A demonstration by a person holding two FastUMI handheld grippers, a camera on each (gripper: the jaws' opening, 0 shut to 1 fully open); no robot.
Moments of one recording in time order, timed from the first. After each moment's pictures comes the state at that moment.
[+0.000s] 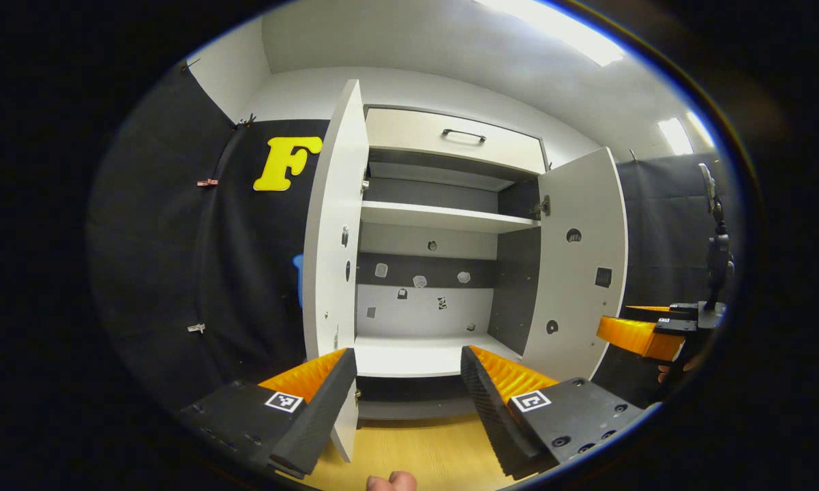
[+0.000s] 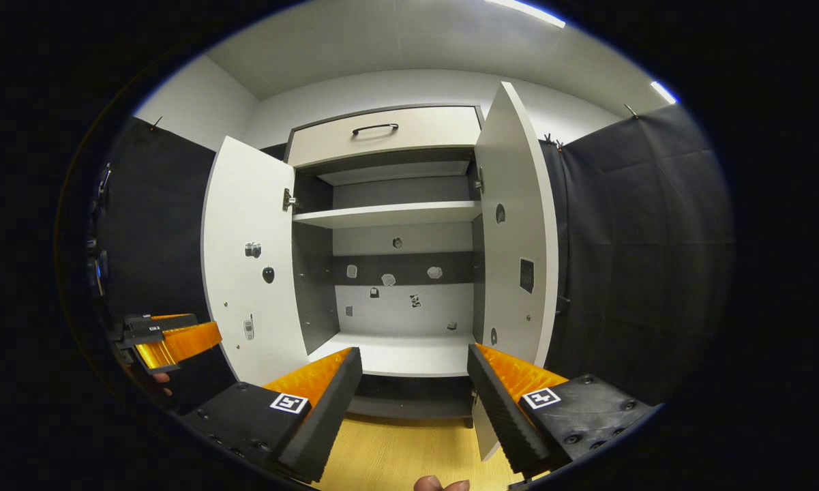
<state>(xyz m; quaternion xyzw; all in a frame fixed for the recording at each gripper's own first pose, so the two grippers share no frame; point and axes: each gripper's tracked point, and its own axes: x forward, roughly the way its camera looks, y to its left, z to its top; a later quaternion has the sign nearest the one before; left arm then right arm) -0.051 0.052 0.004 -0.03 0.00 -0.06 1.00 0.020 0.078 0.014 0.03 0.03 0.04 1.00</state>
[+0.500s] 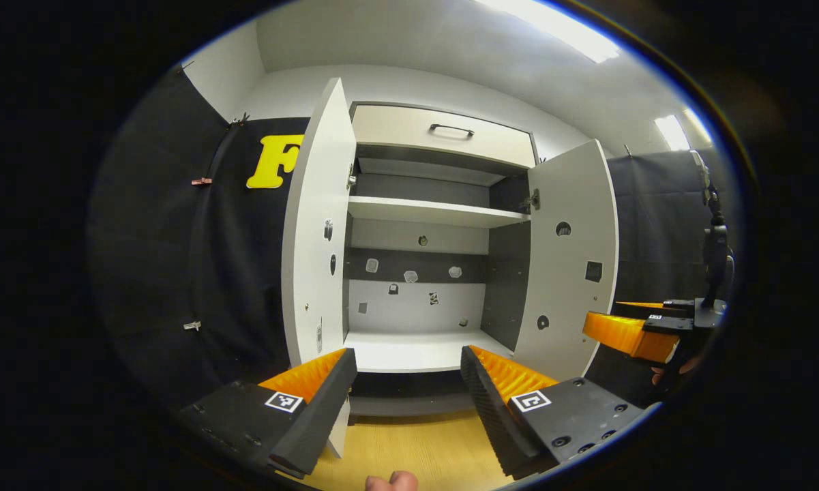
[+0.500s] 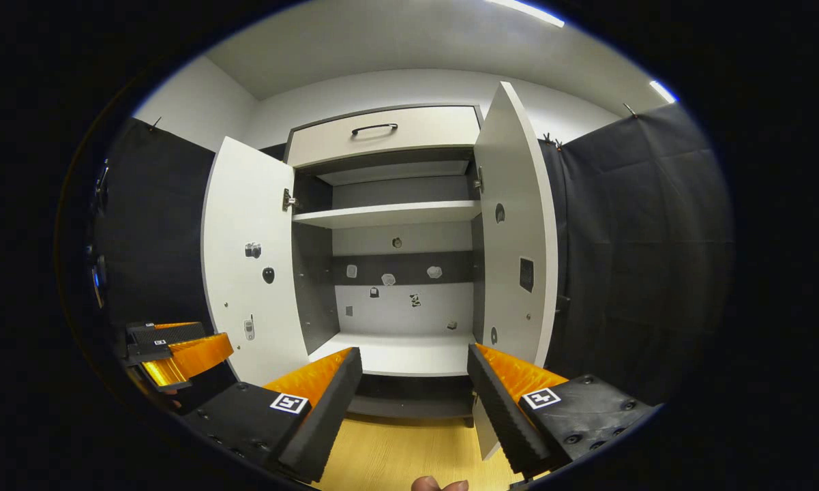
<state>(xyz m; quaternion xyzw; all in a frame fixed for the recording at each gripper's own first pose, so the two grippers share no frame) -0.055 0.034 -0.001 -0.03 0.01 -0.07 1.00 0.019 0.076 0.012 0.03 0.04 0.04 1.00</state>
